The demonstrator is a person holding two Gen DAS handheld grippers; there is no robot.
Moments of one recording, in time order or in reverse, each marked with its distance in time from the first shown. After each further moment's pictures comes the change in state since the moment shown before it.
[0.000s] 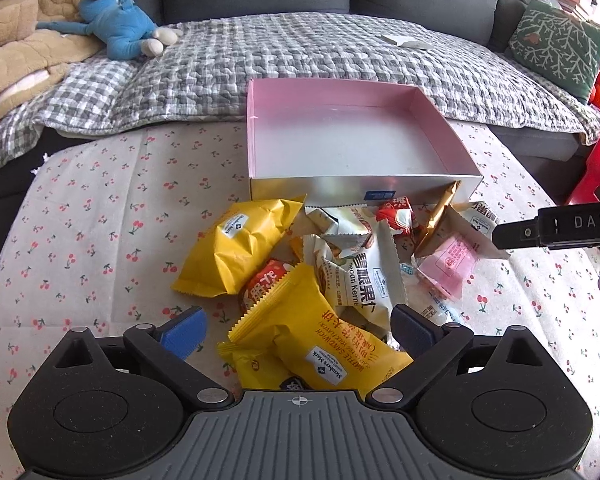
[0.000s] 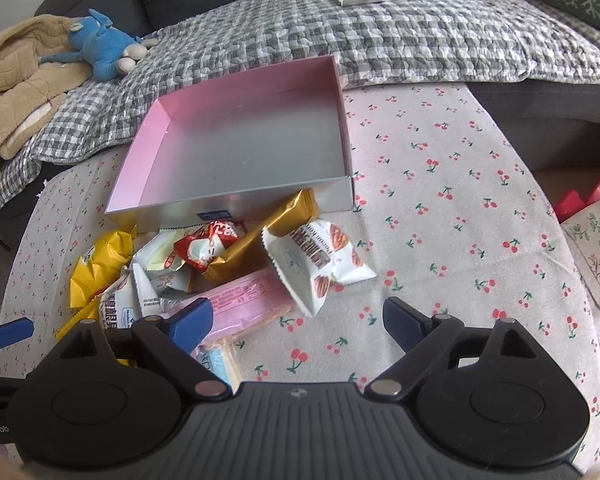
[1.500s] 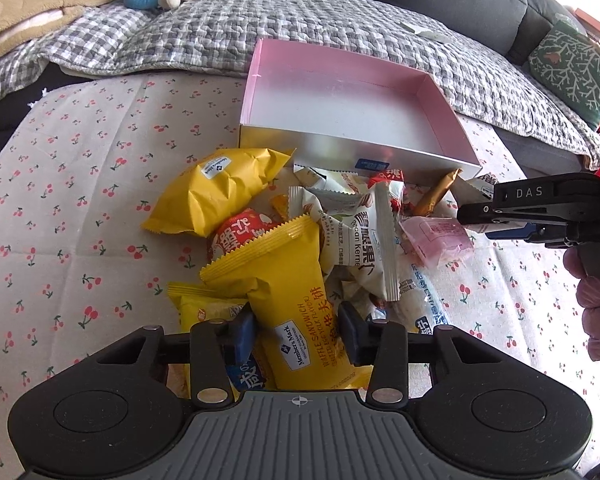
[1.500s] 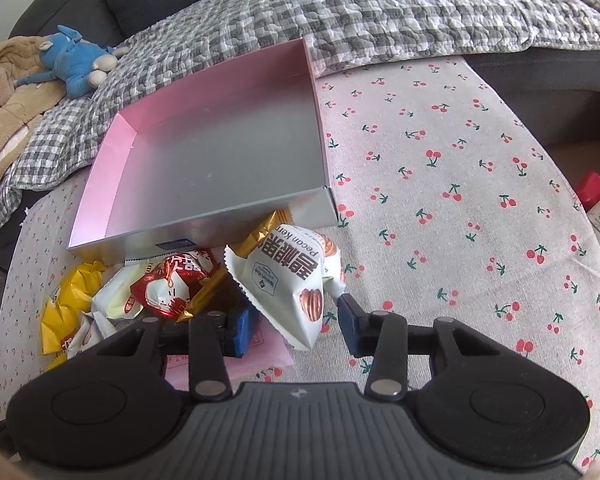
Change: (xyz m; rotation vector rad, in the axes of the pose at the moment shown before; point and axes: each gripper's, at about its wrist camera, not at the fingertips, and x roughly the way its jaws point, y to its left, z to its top) left arm 0.009 -0.007 -0.022 -0.142 0.043 -0.033; right arm 0.043 -0.022 0.021 0.087 0.023 0.044
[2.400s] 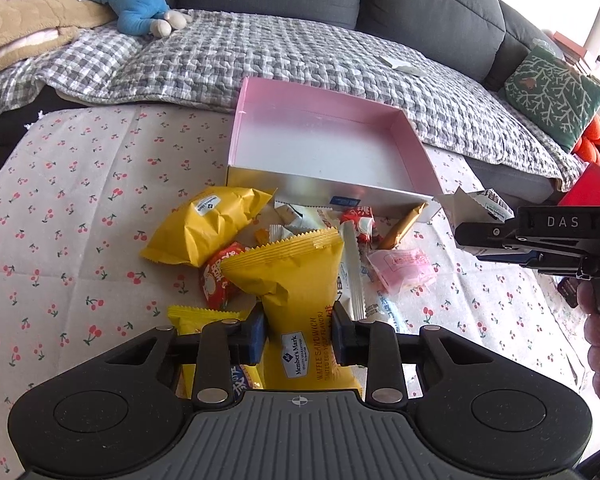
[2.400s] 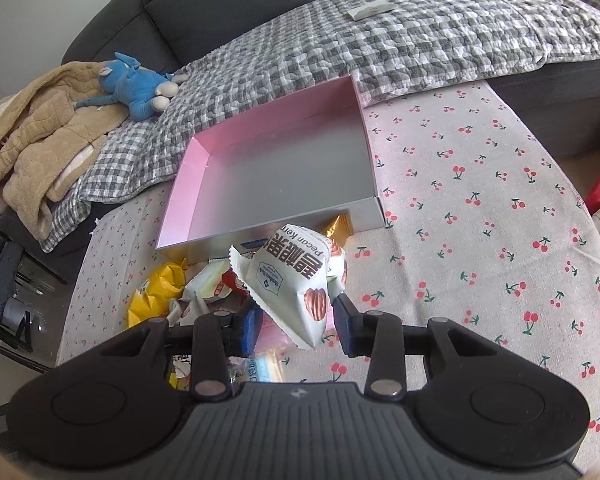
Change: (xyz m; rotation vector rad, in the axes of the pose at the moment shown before) left arm -0.033 0.001 0.008 -0.004 -0.077 -0.070; right arm -0.054 0.005 -0.013 -0.002 -0.058 0.177
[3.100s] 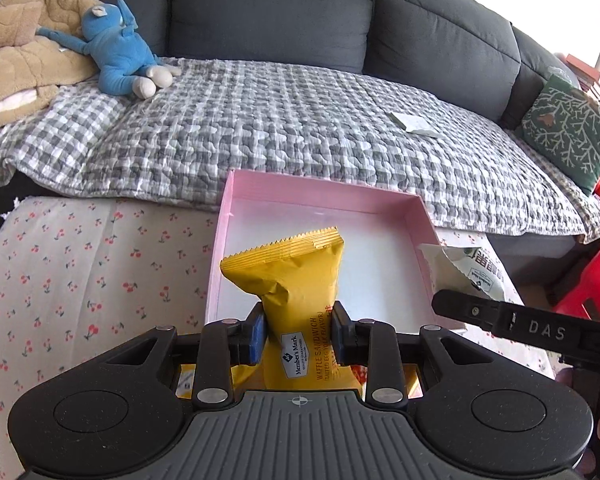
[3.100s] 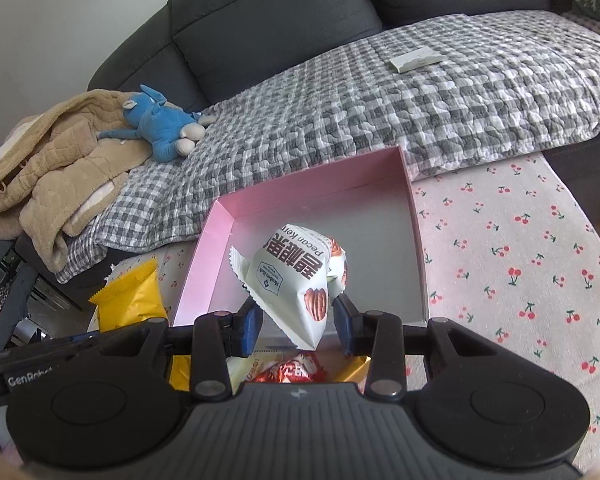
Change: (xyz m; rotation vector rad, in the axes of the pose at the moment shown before) left arm 0.056 -0.016 0.113 0.019 -0.085 0.051; right arm 0.035 0.007 0.053 -0.067 -0.119 0.079
